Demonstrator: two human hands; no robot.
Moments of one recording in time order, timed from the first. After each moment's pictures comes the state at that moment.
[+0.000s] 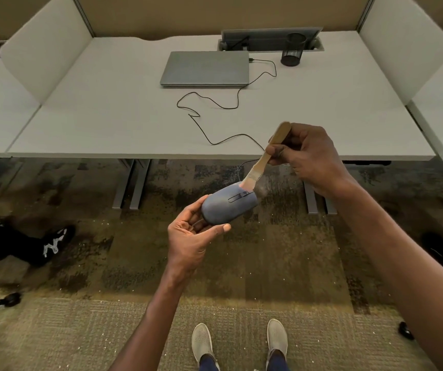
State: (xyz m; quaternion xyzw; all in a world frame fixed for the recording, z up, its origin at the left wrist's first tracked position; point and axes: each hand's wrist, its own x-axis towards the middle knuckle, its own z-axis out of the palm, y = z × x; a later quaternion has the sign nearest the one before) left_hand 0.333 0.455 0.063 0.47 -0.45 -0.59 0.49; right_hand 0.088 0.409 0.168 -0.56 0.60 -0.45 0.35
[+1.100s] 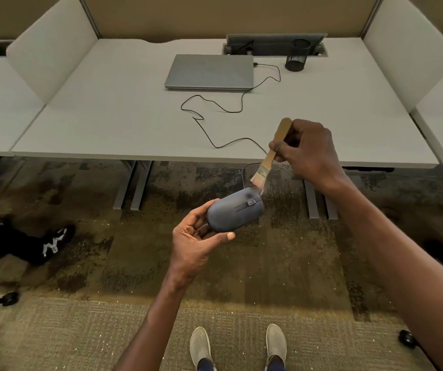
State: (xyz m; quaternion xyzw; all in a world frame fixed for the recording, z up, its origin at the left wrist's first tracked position) left_hand 0.338 0.455 0.064 0.45 -0.47 -0.60 0.46; right_hand 0.092 0.388 0.171 -0.58 0.68 -0.39 0.22
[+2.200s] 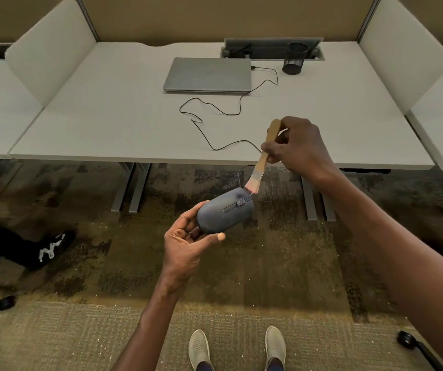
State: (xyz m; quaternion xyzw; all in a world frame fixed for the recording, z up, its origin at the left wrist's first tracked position) left_hand 0.349 0.454 0.058 0.44 -0.45 -0.61 0.49; right_hand 0.102 0.378 0.183 -0.58 0.69 -0.36 0.25
